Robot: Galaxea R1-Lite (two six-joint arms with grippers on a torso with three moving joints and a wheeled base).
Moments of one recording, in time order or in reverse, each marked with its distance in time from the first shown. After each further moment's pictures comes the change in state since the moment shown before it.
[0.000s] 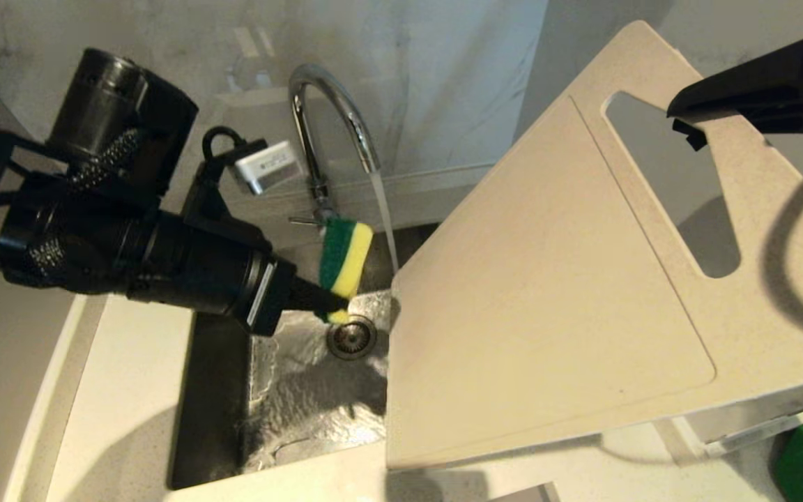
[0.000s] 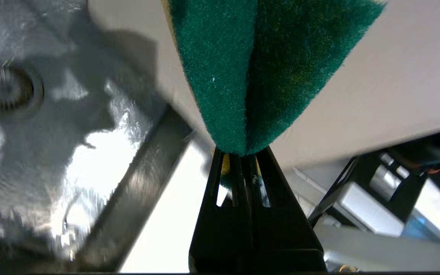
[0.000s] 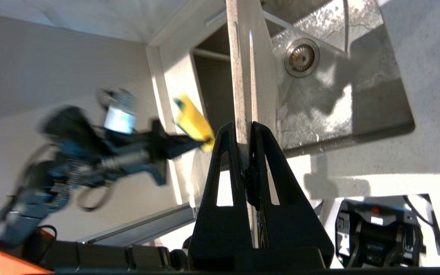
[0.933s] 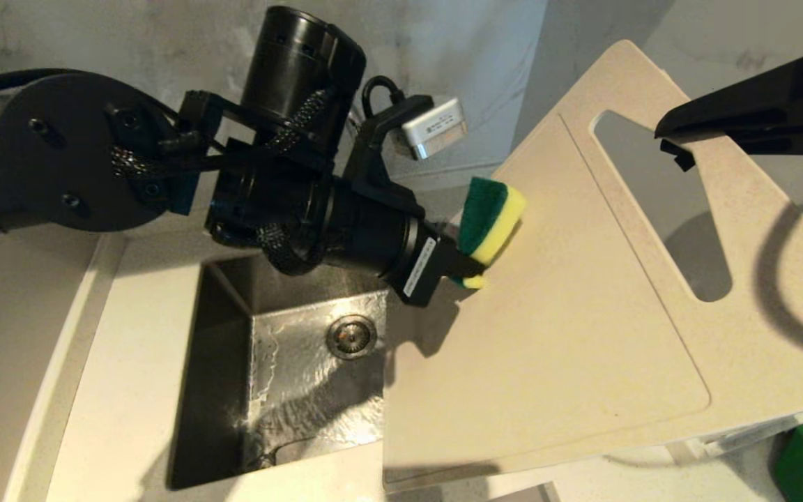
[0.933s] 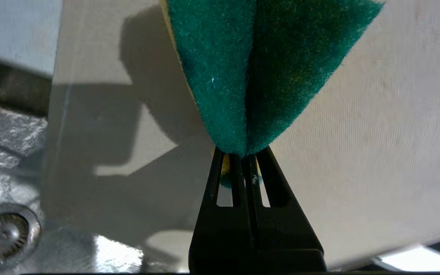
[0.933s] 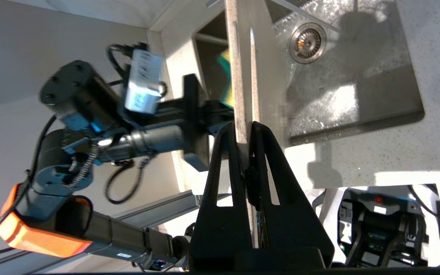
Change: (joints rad) left arm -0.171 0.312 -0.456 0.024 0.007 0.177; right arm 0.002 -0.005 0.035 -0.005 0.043 0.000
